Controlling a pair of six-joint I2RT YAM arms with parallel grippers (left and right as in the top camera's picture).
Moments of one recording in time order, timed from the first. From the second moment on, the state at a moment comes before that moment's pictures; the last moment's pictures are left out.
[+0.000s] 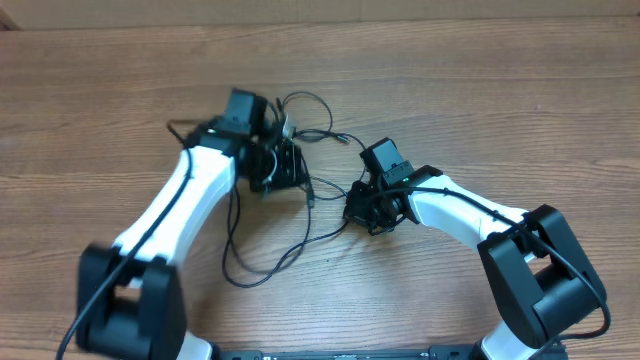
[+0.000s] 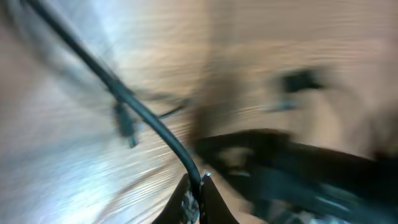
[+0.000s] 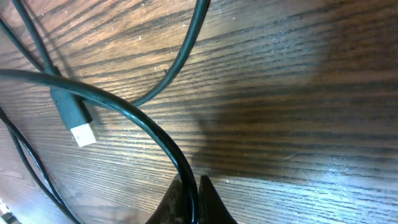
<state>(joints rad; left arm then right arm) -0.27 1.68 1.23 -0.76 0.57 -0.38 0.52 1.81 0.97 -0.42 -0.38 0.87</state>
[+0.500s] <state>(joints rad) -0.27 1.37 1.63 -0.58 0.68 -0.28 0.52 1.81 0.97 -0.42 -0.38 0.87</state>
